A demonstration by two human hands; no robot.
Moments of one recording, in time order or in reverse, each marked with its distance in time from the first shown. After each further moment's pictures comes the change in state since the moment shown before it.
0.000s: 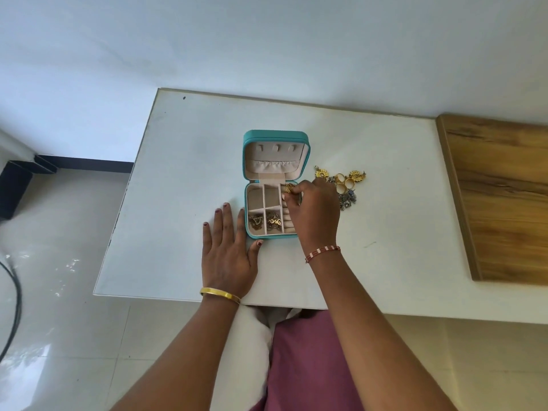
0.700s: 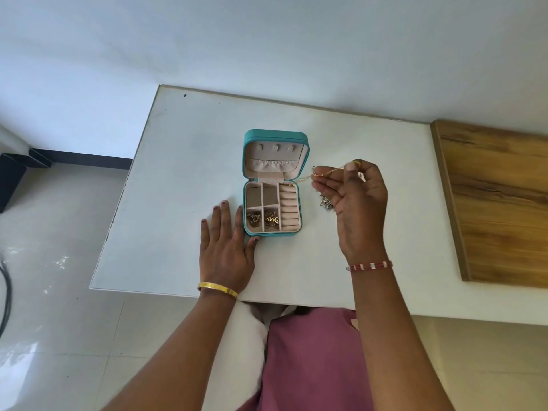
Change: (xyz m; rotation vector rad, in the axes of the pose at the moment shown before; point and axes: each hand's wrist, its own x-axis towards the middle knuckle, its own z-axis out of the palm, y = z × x) left_hand 0.000 -0.001 0.001 -0.019 -0.002 -0.031; right_hand 0.000 -0.002 -0.074 1.417 0.030 0.382
